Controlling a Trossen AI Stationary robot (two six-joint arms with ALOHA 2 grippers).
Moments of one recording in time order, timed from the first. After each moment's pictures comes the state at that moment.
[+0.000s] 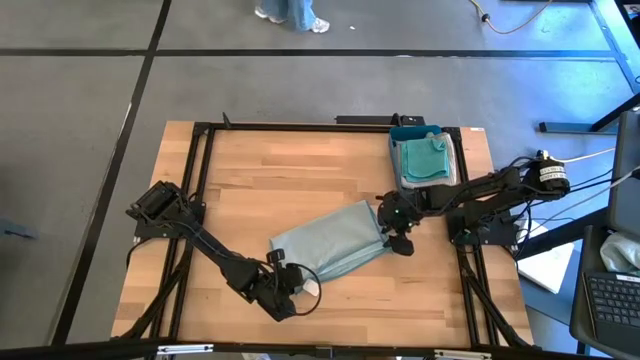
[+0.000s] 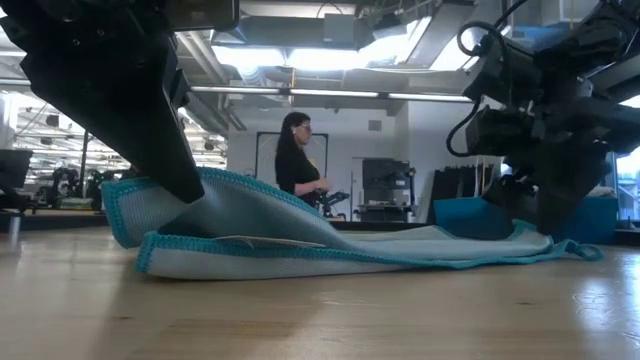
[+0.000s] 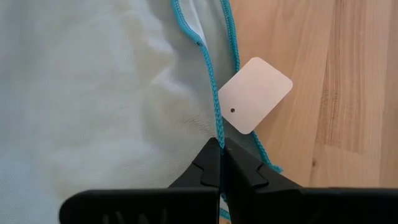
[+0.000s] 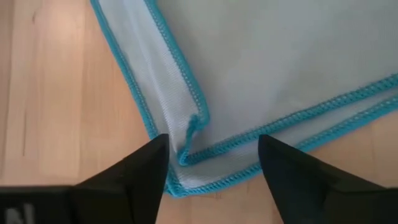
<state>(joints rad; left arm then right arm) -0.64 1.87 1.18 -0.45 -0.48 -0.83 -0.02 1.35 0.47 -0.19 -0.33 0.16</state>
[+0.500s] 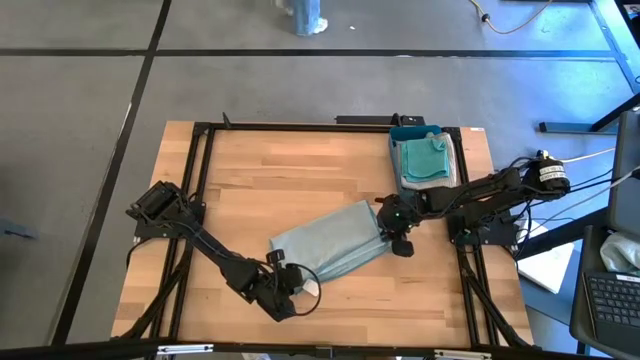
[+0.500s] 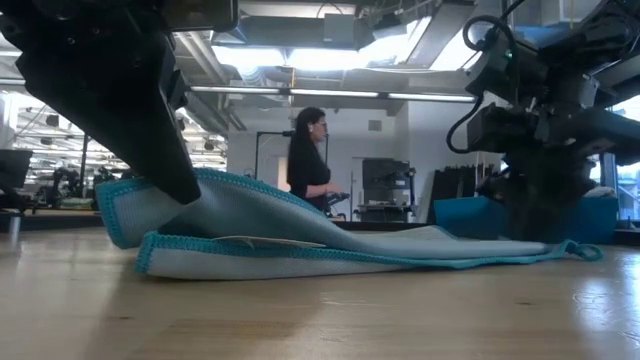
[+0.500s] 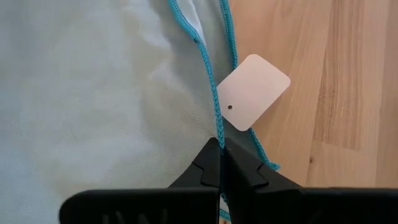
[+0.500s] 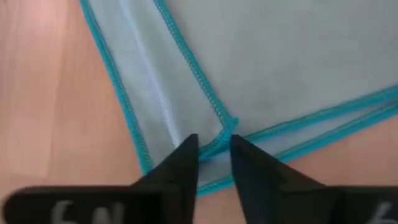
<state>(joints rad) -0.64 1.87 1.18 -0.45 -0.47 -0.83 0.02 1.35 0.47 -0.18 -0.23 0.08</state>
